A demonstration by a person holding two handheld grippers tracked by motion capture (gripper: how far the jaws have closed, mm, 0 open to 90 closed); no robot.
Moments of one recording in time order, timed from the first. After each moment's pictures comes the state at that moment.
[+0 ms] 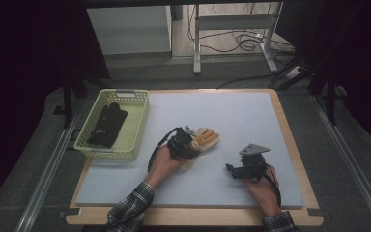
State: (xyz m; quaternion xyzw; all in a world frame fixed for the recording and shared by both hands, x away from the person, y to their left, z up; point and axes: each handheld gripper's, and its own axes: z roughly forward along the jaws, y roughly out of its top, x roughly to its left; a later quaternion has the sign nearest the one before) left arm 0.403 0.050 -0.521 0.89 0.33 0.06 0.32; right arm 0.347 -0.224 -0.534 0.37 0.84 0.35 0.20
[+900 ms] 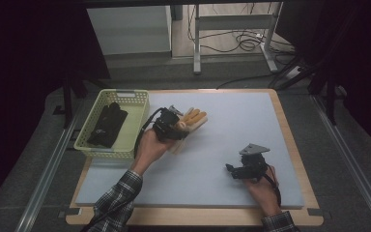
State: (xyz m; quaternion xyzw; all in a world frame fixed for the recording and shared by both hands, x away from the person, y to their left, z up) left arm 0.418 0.099 -0.443 0.86 0.38 0.10 0.33; right arm 0.347 -0.224 -0.534 0.37 0.84 0.35 0.20
